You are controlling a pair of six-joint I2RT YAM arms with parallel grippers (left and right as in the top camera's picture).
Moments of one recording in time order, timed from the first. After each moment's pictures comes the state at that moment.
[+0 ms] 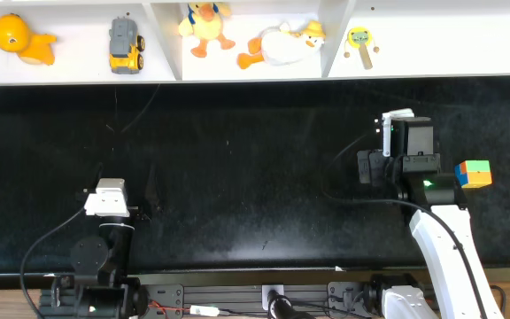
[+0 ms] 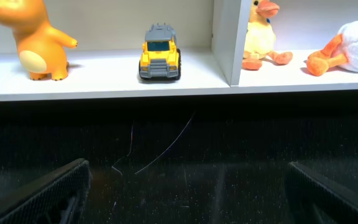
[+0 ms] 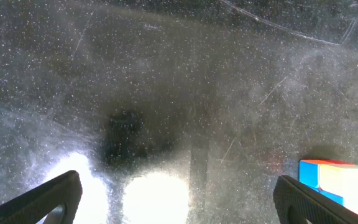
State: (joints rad) left arm -0.03 0.02 0.01 -0.08 0.01 0.00; right arm 0.04 1.13 0.78 -0.70 0.21 -0.12
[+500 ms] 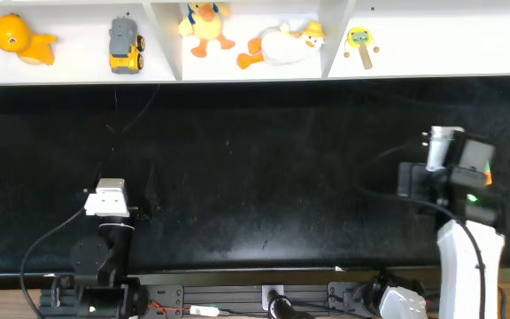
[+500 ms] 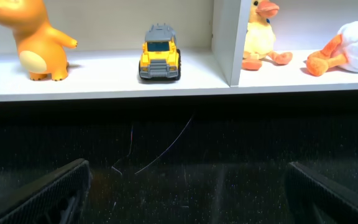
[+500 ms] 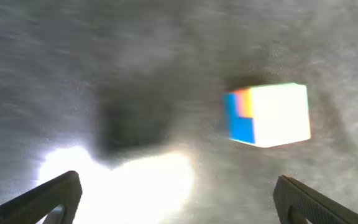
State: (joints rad) left arm -0.03 0.02 0.01 -0.08 0.01 0.00; right arm -0.34 1.05 0.78 -0.80 0.14 -0.30
